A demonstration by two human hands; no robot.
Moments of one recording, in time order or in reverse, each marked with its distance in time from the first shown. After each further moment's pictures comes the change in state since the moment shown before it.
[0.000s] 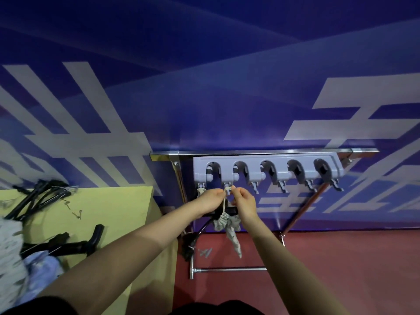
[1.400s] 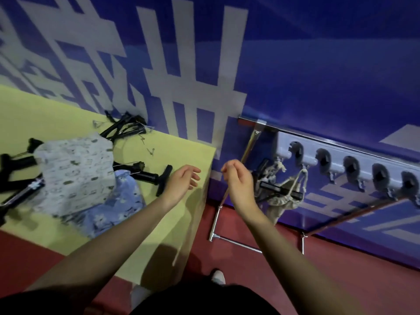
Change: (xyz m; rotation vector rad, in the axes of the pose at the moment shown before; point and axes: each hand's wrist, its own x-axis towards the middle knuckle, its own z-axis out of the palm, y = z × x) left_hand -0.156 -0.196 -0.104 -0.584 0.582 -0.062; right_hand -0.157 -0.048 0.167 -0.032 -0.336 -0.456
